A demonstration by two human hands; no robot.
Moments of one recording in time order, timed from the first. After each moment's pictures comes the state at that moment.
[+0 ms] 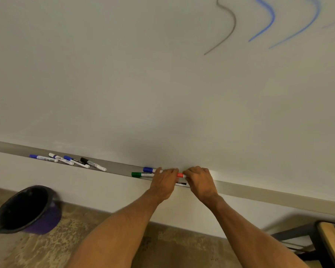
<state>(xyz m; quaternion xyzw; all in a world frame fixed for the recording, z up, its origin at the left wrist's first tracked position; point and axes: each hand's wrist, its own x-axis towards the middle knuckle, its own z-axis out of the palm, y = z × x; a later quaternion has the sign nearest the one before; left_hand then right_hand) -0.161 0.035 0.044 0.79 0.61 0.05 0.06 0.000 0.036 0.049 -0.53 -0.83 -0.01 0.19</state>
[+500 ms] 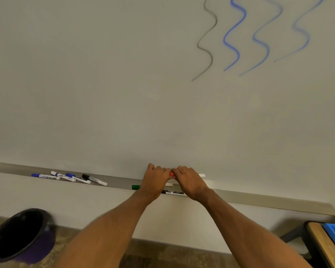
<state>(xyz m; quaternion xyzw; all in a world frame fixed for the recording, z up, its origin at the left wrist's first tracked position) -0.192 0.025 0.107 0.84 0.52 0.10 -0.15 -0.021 0.029 0.103 -0.43 -0.88 -0.08 0.17</state>
